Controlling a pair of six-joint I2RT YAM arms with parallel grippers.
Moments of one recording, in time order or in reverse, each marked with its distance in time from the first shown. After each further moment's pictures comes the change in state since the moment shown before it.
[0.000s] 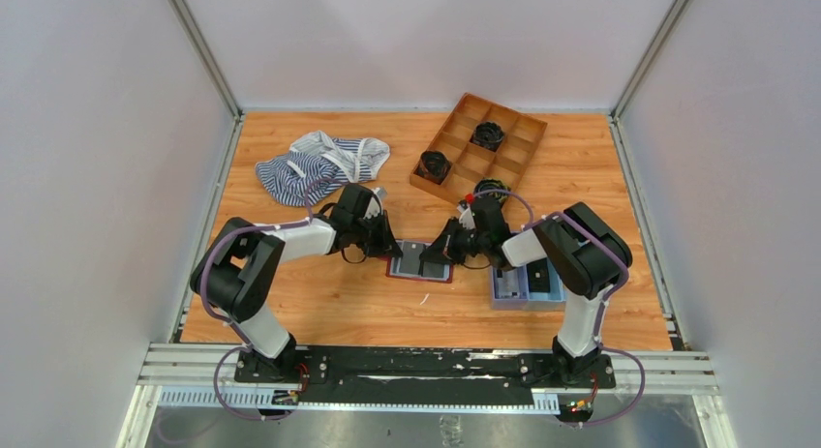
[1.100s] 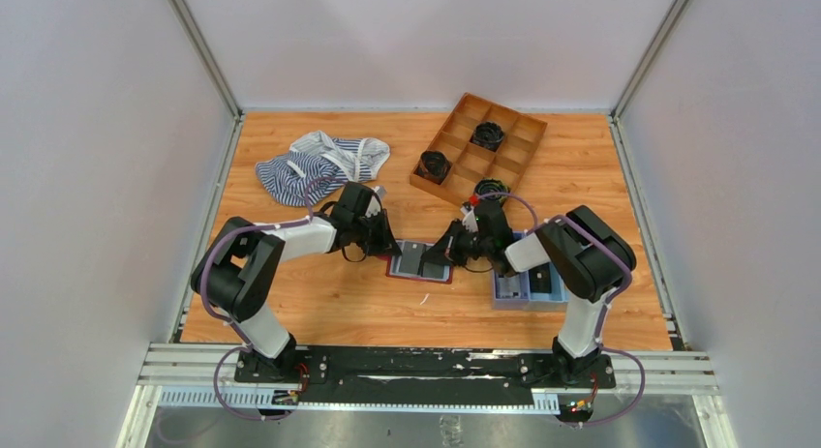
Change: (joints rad) left arm 0.001 0.003 0.016 -0.026 -0.029 0.003; right arm -0.002 -0.022 -0.053 0.080 0.024 0.038
